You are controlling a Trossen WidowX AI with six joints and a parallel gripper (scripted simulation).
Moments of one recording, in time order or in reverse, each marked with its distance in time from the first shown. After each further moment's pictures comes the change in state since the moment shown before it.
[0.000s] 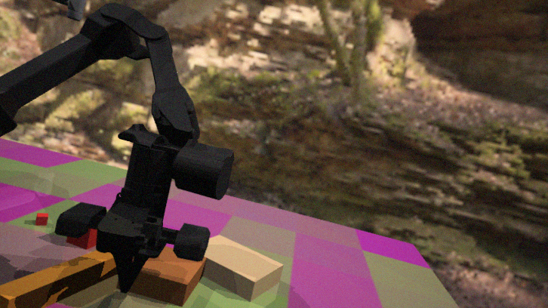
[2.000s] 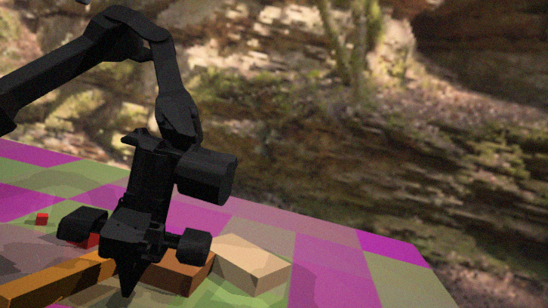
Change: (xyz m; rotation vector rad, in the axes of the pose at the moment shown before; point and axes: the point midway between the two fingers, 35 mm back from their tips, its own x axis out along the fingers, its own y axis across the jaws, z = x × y) arm 0.004 0.004 0.004 -0.007 0.011 -0.009
